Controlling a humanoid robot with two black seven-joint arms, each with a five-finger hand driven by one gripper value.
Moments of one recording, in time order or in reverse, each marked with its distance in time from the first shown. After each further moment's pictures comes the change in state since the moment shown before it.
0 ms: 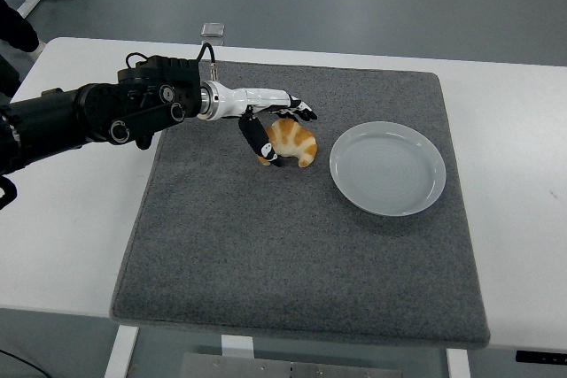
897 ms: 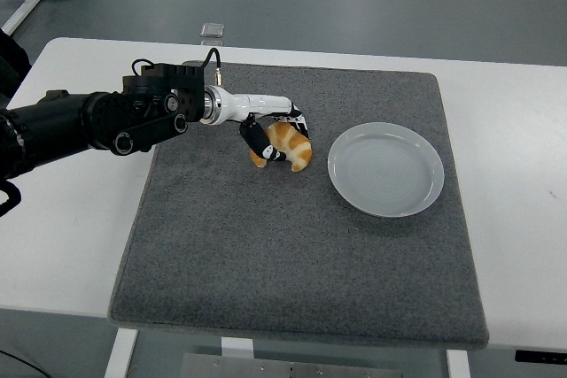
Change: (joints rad) left arm 0.010 -0.007 -0.010 0.004 0.142 0.052 -0.013; right arm 0.000 0.000 0.000 0.000 0.000 0.000 0.000
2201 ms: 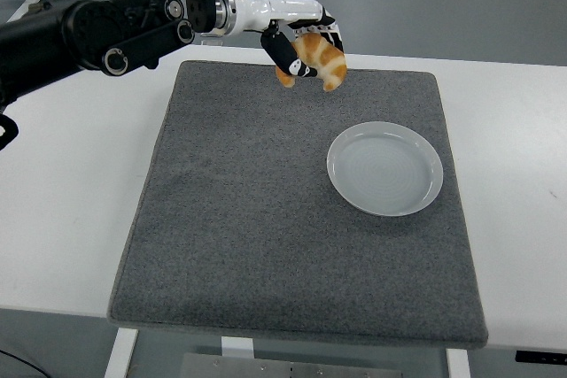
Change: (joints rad) left arm -0.274 0.033 -0.100 -0.024 -0.019 -0.079 -0.001; right arm 0.000 0.000 0.000 0.000 0.000 0.000 0.000
